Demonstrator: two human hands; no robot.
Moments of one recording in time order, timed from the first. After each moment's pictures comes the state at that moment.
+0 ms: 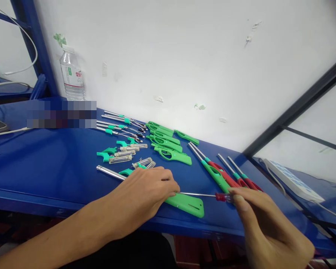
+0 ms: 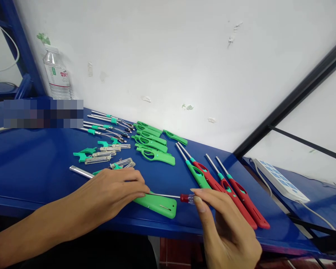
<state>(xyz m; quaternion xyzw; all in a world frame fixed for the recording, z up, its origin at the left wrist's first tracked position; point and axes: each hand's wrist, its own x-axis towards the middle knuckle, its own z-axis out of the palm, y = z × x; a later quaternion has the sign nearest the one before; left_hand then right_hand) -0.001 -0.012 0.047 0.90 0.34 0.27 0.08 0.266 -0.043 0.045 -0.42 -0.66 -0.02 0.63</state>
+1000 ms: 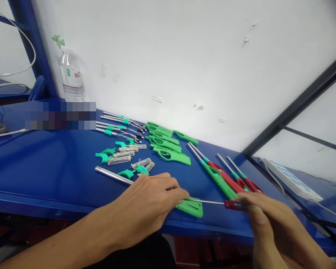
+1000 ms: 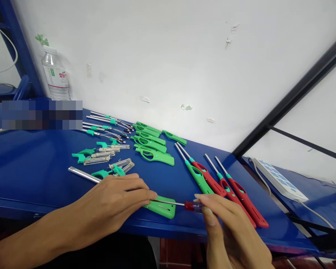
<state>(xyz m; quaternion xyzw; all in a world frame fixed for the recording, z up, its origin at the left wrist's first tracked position) 0.012 -0.019 0.046 0.90 0.31 0.30 0.08 0.260 -0.060 0.053 -0.45 -0.64 -0.09 0.61</state>
